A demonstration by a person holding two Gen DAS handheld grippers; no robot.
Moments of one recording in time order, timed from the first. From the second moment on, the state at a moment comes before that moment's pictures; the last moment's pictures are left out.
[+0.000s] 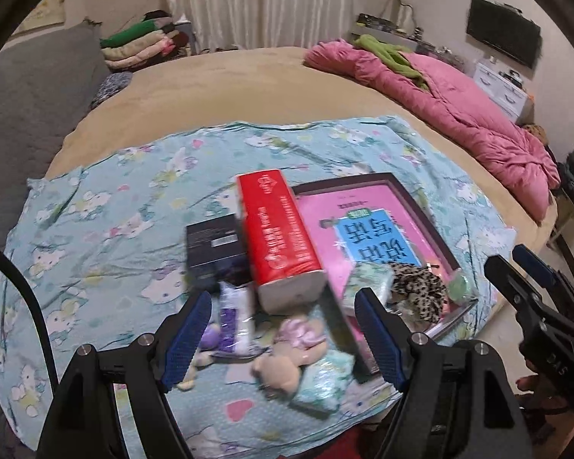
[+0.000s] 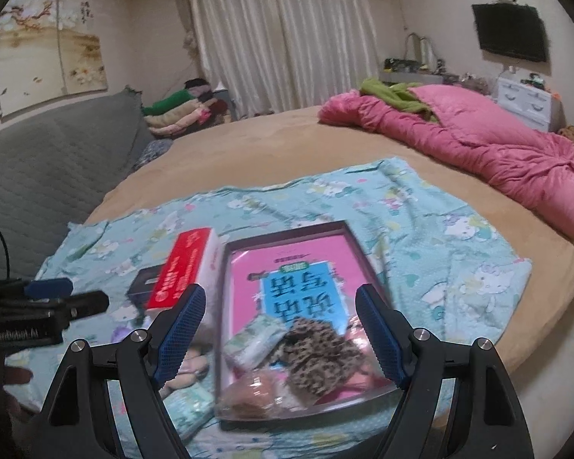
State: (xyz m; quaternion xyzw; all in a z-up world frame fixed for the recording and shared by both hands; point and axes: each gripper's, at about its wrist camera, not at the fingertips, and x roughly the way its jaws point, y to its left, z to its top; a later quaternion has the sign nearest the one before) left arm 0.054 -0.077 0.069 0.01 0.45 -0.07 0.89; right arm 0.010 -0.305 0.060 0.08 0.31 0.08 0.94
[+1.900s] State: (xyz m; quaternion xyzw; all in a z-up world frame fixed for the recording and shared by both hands) left arm 0.068 0.061 -0.091 -0.05 0.53 -0.06 0.84; right arm 0.029 -0.084 -0.101 -0.28 0.43 0.19 0.84
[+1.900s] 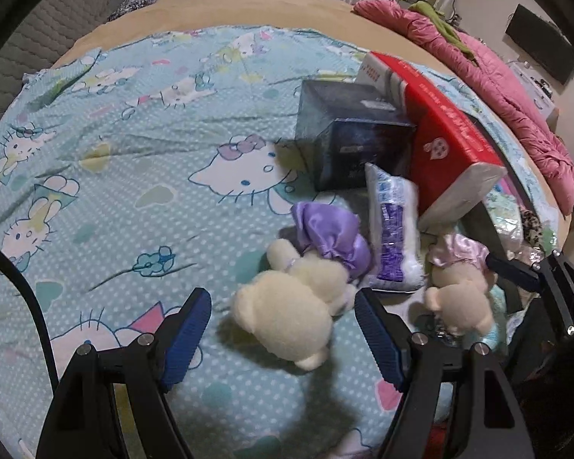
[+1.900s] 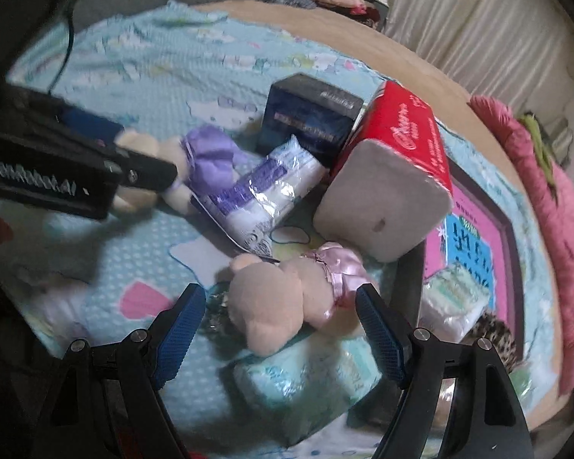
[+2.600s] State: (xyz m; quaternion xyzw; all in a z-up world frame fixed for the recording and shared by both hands) left arm 0.077 0.057 -0.103 -0.08 0.53 -0.10 0.84; right arm 0.044 -0.124 -0.067 -0.11 0.42 0.24 0.86
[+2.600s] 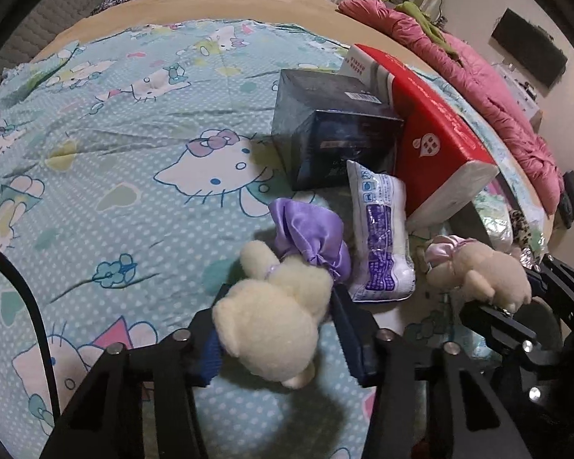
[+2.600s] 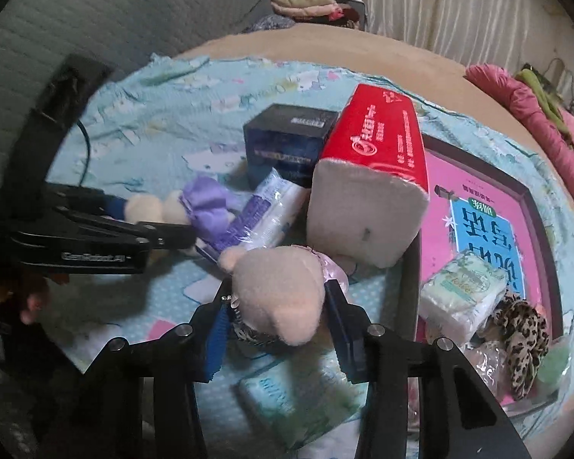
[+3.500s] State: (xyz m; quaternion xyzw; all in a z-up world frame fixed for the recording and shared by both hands) left arm 0.028 0.040 -0.016 -0.04 0.46 -0.06 0.88; right arm 0.011 -0.158 0.000 -0.02 0.35 0.27 0.90
